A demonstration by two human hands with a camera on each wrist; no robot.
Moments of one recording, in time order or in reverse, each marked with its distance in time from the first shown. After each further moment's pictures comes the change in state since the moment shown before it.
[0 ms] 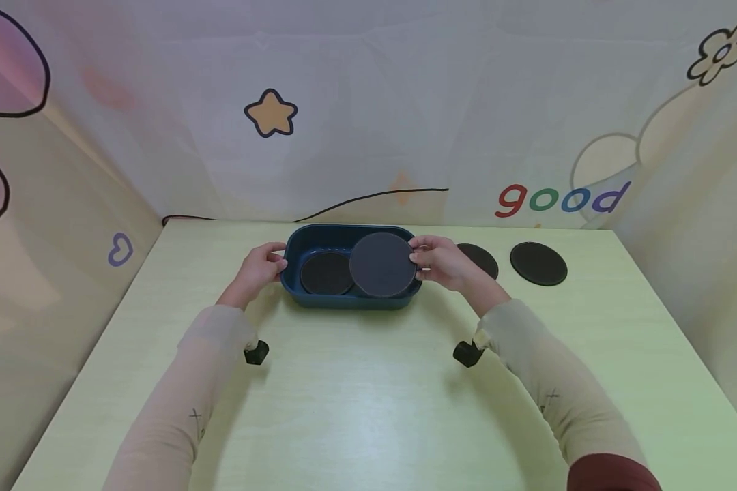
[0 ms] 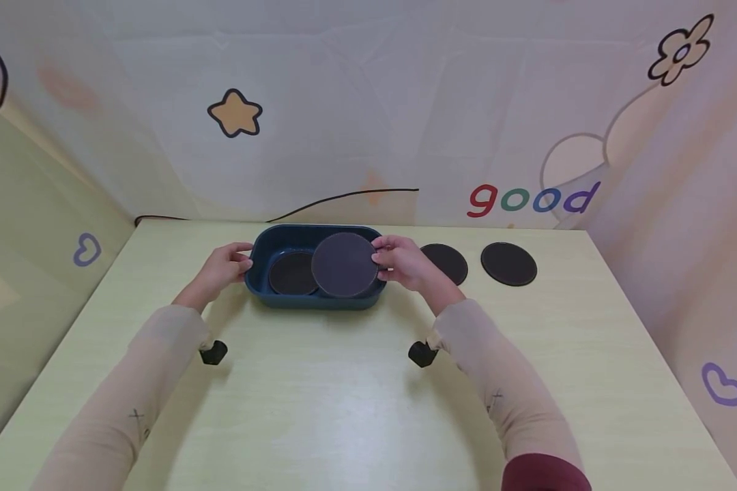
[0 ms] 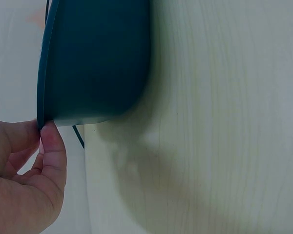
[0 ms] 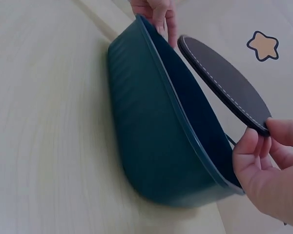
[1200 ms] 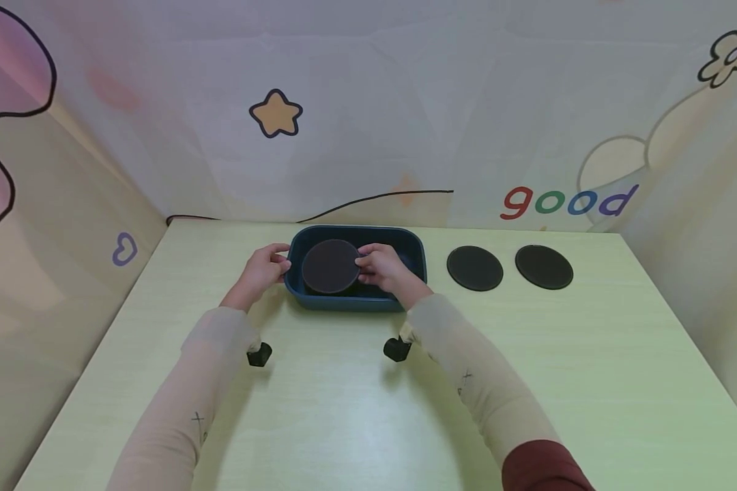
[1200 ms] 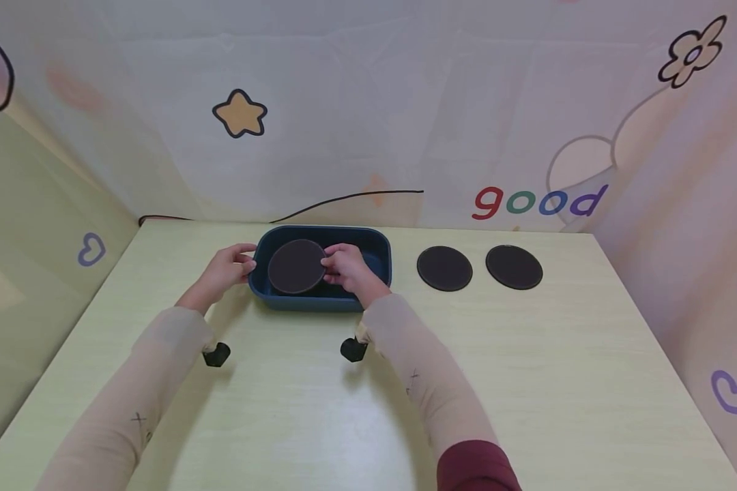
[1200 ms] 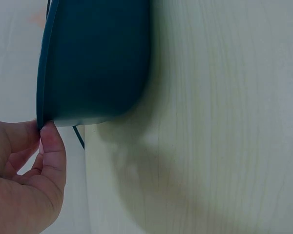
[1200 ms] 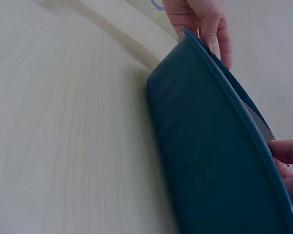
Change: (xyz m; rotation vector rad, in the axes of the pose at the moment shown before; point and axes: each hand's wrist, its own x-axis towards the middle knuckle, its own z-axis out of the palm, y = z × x) left_hand 0.001 -0.005 0.000 -0.026 0.001 0.054; right_hand 0.075 0.029 0.083 0.067 0.224 0.133
